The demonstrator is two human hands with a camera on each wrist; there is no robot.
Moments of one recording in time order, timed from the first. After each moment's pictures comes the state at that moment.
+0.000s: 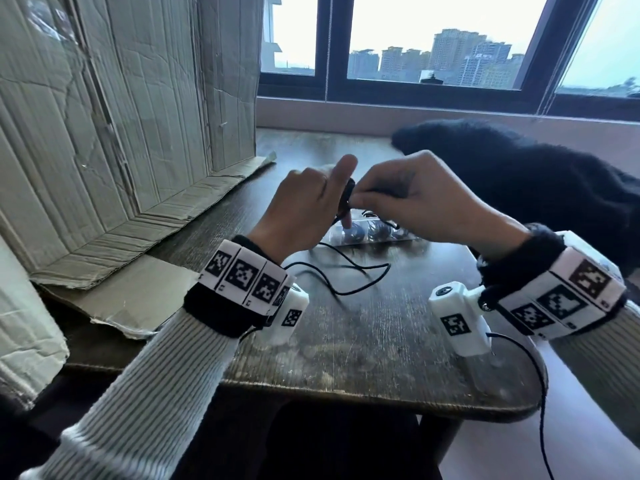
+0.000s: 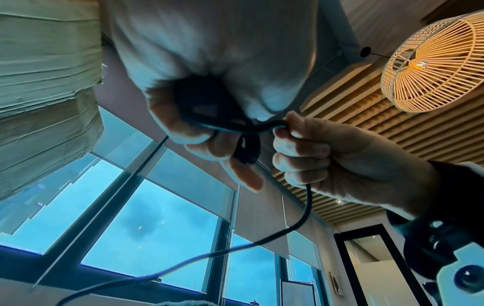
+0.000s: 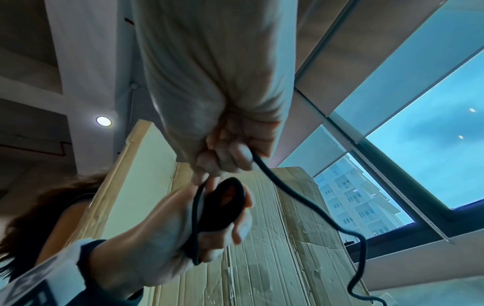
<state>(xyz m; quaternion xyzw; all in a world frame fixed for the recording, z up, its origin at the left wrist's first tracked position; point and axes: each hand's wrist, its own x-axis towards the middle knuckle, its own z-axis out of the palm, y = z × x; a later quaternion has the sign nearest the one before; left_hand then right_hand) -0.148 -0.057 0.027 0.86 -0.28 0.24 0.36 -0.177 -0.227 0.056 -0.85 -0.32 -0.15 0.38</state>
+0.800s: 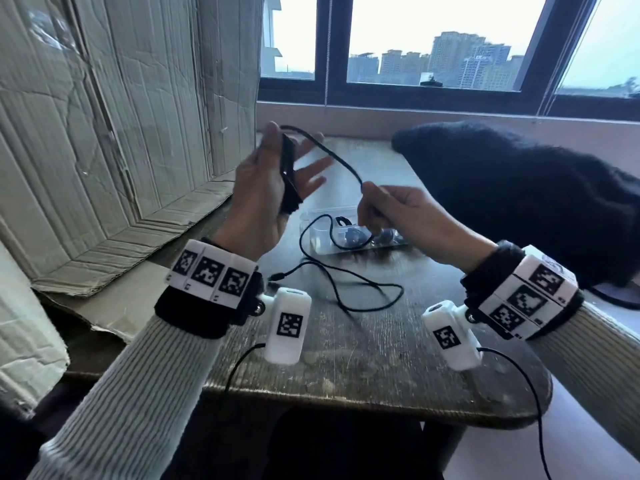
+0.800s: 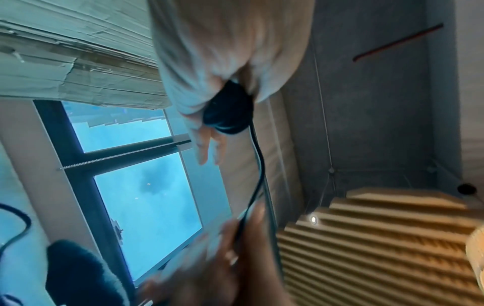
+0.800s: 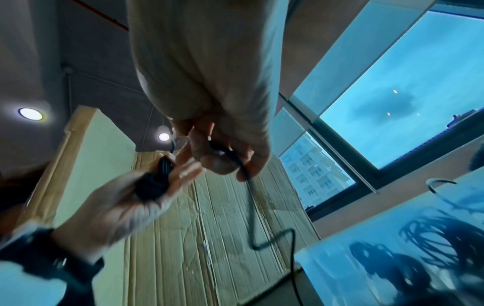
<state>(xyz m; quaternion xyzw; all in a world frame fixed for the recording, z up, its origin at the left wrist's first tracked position) -0.149 -0.041 0.044 0.49 -0.16 0.07 0.86 -0.151 -0.233 0.022 -0.83 -0.23 -0.06 0.51</state>
